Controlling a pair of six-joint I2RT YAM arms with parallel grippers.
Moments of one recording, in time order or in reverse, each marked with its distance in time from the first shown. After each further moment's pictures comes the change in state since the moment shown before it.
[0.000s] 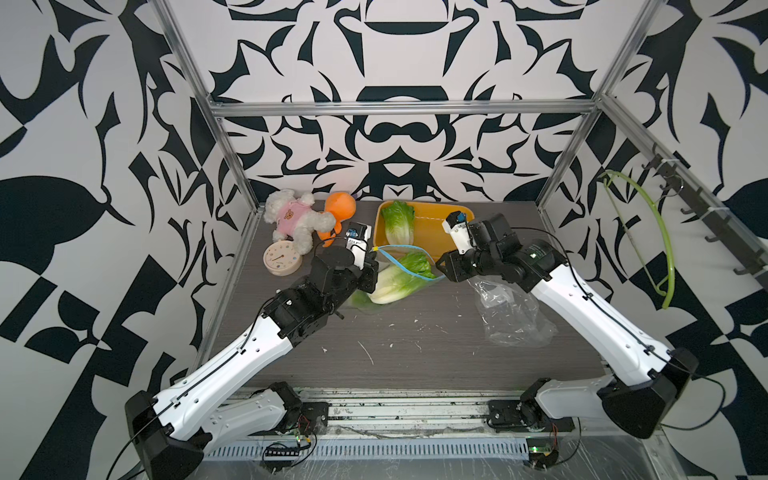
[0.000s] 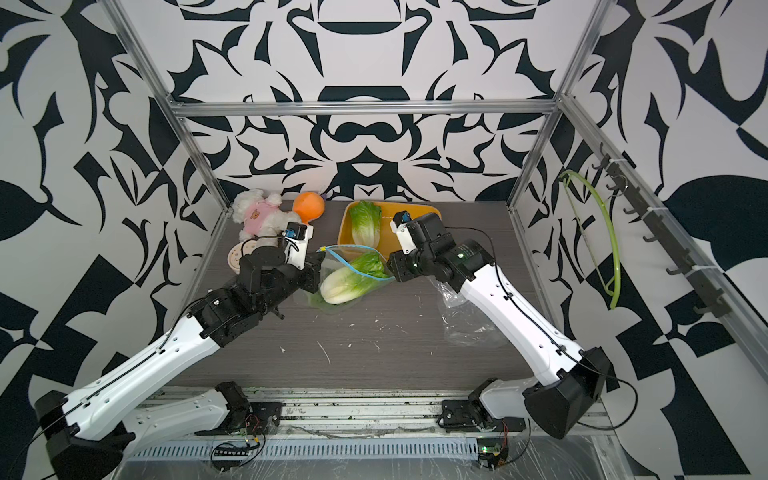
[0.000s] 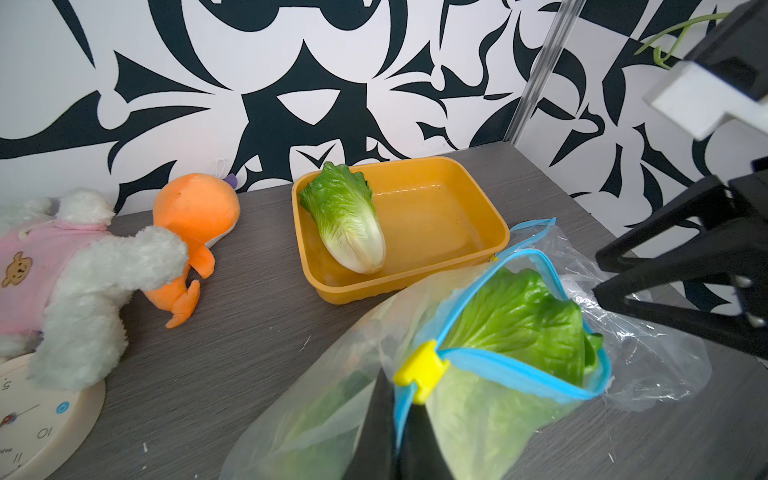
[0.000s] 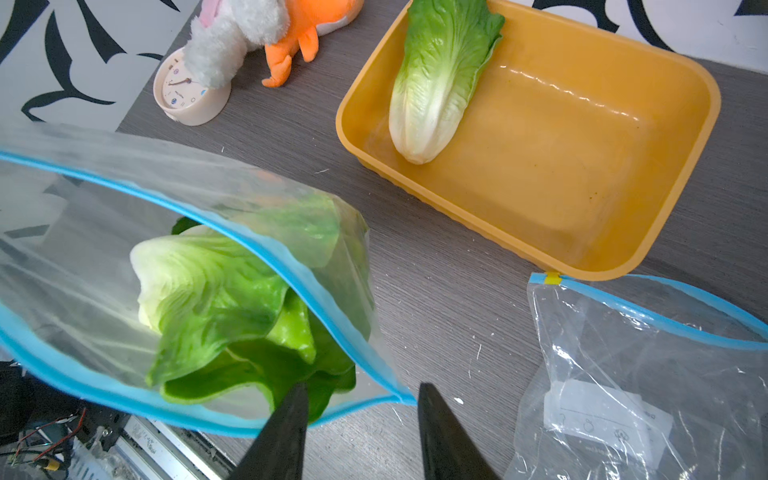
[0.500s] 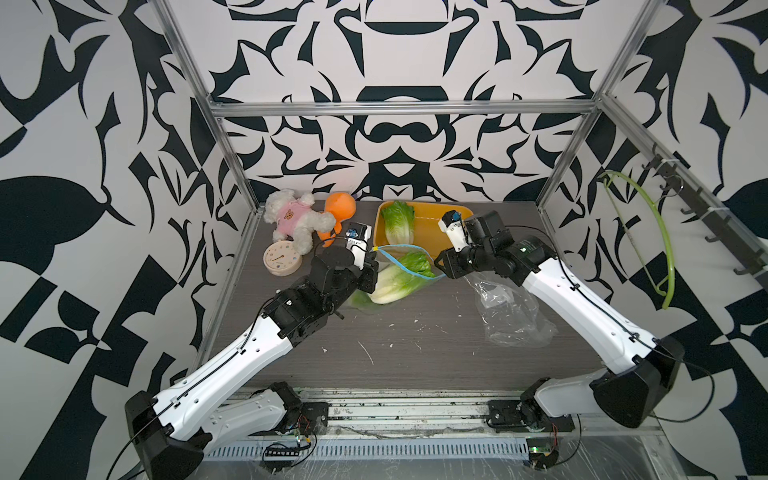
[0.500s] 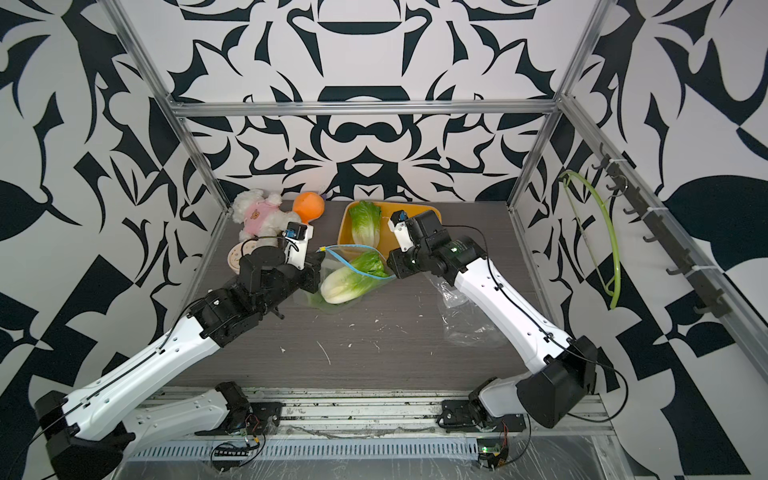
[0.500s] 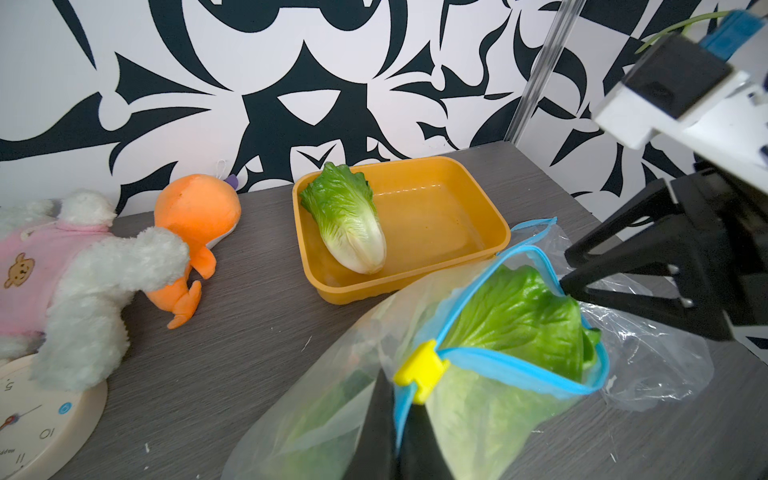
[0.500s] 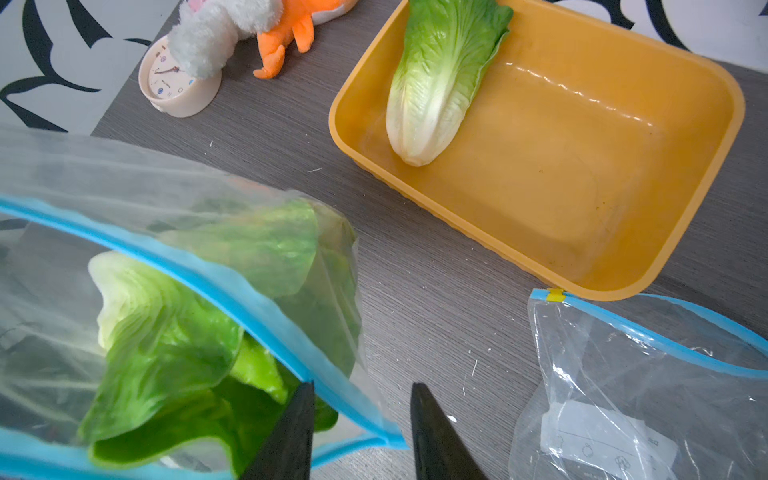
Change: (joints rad) left arm 0.001 0.000 0.000 0.000 0.000 0.005; right arm -0.029 0.055 -0.011 0.042 -0.034 -0.039
